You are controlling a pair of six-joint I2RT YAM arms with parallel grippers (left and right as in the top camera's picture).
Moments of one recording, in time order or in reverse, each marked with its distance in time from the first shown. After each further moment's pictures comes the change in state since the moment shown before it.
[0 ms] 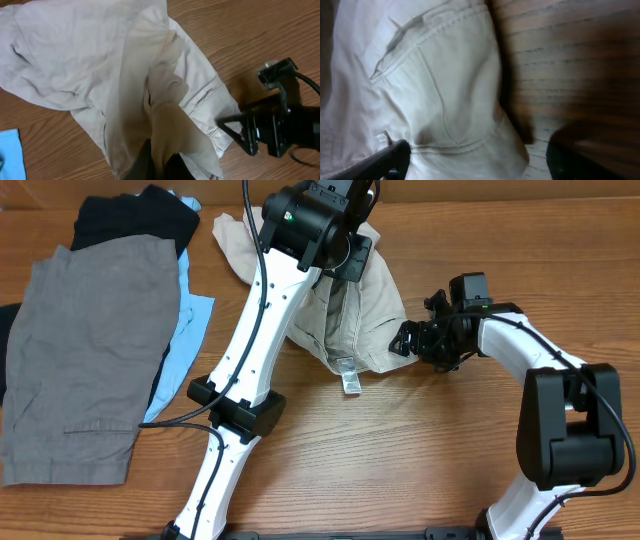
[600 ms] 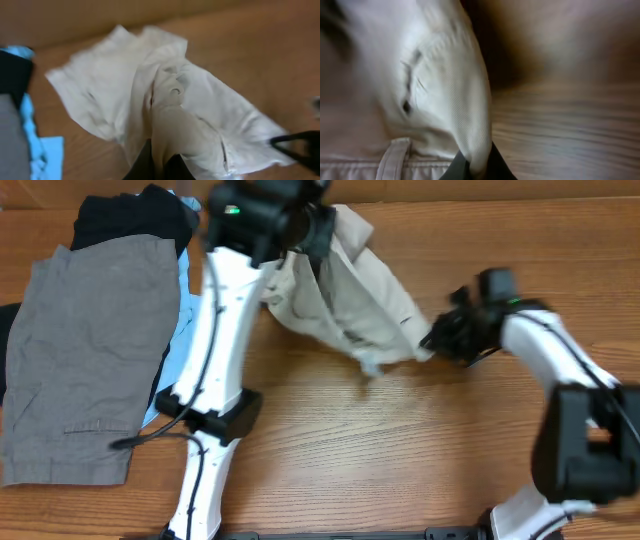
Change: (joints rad) left arm 0.125 -0.140 0.020 0.060 -0.019 -0.001; right arm -0.149 -0.130 0.121 -0.233 -0.080 0.057
